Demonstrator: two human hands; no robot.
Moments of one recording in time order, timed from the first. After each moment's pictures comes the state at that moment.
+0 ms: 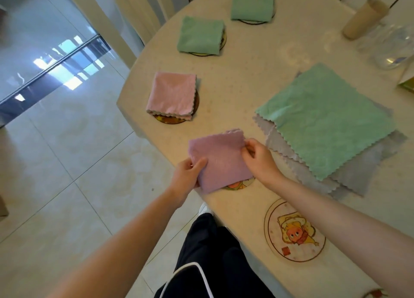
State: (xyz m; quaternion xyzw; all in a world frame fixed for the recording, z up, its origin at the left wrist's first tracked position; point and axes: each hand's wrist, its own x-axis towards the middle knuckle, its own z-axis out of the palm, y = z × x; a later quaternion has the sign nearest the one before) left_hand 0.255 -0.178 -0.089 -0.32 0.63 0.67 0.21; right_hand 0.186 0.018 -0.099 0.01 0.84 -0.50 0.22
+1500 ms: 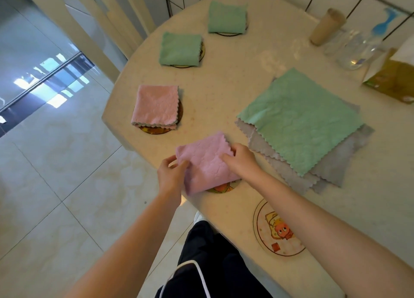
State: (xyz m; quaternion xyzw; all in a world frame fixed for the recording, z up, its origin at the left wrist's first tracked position) left_hand 0.235 -0.165 -0.078 -0.47 0.62 0.63 0.08; right_hand 0.186 0.005 -0.063 0.12 0.86 -0.41 0.28
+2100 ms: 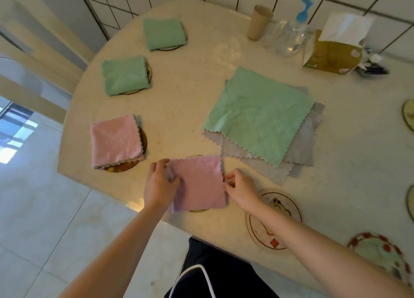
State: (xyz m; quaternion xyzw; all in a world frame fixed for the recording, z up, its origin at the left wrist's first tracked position) left_hand 0.184 -0.168 -0.096 -0.08 0.93 0.33 0.14; right_hand 0.234 0.041 -0.087 0.21 0.88 -0.37 0.22
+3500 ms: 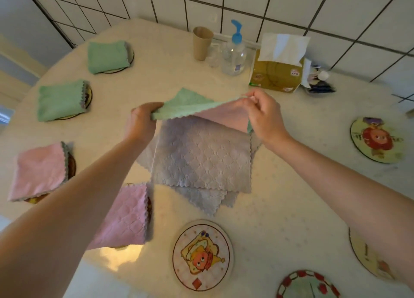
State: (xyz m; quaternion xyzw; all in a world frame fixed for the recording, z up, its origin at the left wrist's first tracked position) left_hand 0.022 0.037 -0.037 0.08 0.95 0.31 -0.02; right_hand 0.110 0.307 0.018 0.11 0.85 -0.51 -0.11
